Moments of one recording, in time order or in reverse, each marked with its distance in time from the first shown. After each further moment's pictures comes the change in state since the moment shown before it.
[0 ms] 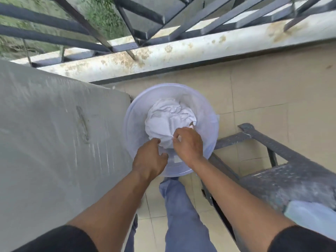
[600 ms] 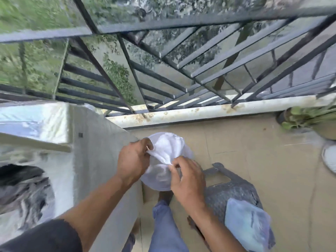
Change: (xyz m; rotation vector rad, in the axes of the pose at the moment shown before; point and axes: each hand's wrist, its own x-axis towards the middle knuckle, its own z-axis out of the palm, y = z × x) left_hand -0.247 0.097 -0.173 0.161 0.559 0.374; right_hand -0.249 -0.152 -0.230 0.124 0.515 -0.414
